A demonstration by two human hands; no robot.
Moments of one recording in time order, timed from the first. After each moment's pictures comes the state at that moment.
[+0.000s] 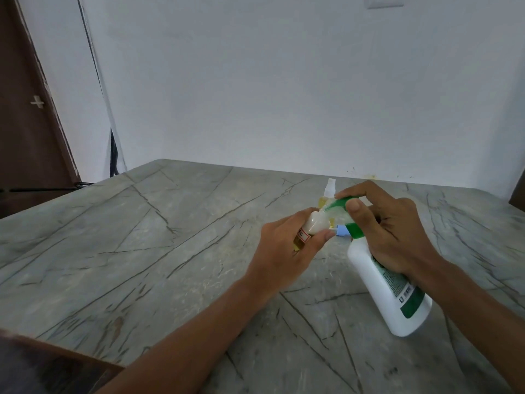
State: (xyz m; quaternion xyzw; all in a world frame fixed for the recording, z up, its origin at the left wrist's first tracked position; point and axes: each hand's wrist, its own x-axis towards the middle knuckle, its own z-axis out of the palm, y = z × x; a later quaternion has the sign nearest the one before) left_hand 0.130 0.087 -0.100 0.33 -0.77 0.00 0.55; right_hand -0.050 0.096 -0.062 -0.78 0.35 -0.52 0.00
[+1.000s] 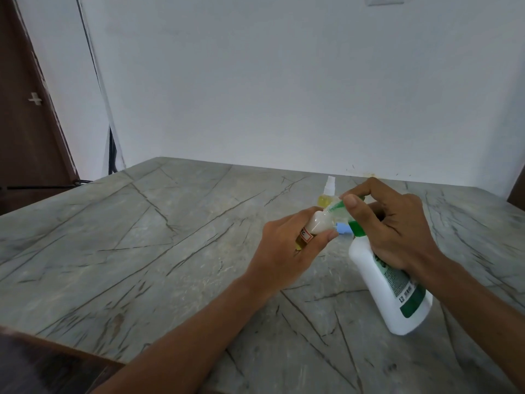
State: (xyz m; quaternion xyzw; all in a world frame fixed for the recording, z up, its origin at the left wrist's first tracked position) left_hand 0.128 0.089 -0.099 0.31 -0.78 0.00 0.55; right_hand -0.051 0.096 -0.062 -0.76 0.36 -0.53 -0.01
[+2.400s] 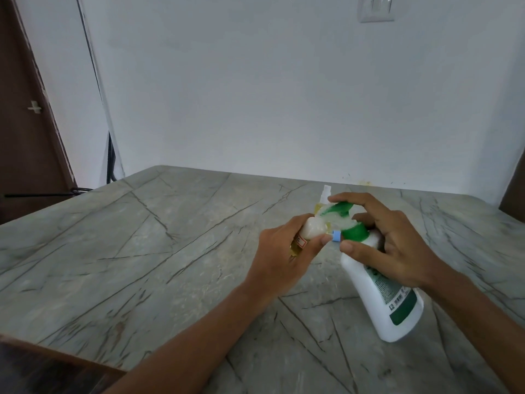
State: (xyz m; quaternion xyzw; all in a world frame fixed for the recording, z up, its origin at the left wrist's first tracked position) left_hand 0.130 0.086 -0.102 0.30 -0.76 -0.04 0.58; right_hand -0.068 0.103 -0.062 -0.84 0.31 -0.43 0.10
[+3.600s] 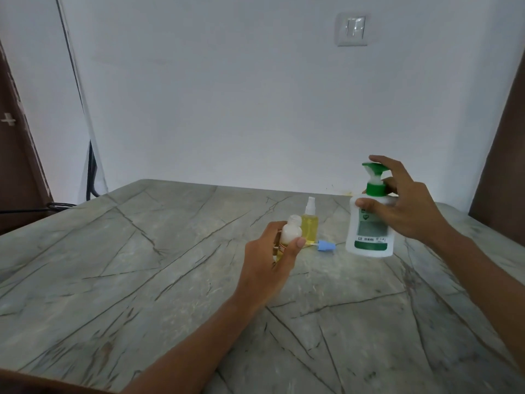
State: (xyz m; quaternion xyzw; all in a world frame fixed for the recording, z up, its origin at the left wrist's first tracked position) left_hand 0.130 0.074 -0.111 0.36 -0.71 -0.14 0.58; right_hand -0.134 0.052 -0.024 -0.73 0.49 -0.48 0.01
